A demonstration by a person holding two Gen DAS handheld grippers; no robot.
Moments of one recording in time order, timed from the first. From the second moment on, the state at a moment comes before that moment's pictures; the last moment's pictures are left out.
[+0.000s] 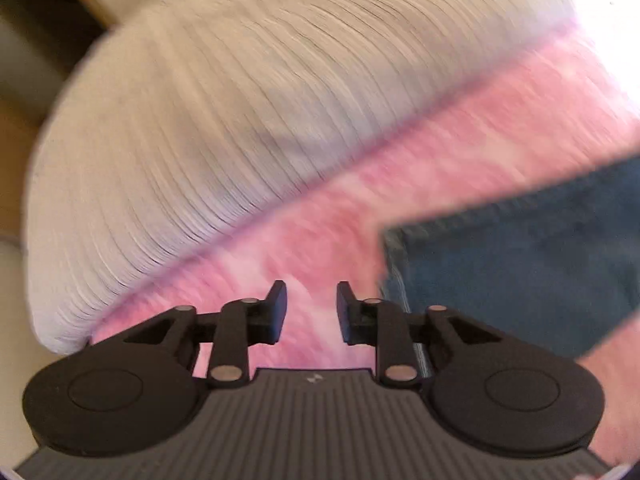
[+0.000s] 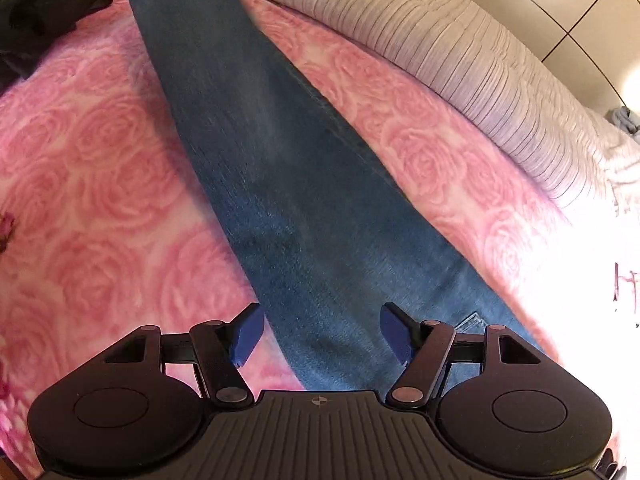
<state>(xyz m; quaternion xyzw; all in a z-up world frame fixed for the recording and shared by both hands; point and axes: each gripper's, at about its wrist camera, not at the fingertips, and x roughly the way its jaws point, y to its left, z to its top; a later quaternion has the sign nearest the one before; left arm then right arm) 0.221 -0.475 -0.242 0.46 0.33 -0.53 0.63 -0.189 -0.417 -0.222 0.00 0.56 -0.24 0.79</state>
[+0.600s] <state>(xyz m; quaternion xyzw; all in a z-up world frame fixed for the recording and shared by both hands) 0.178 -0.475 -0.388 0.51 0.31 -0.57 0.57 -0.104 -0.551 -0.277 0.06 0.51 -0.13 0.85</state>
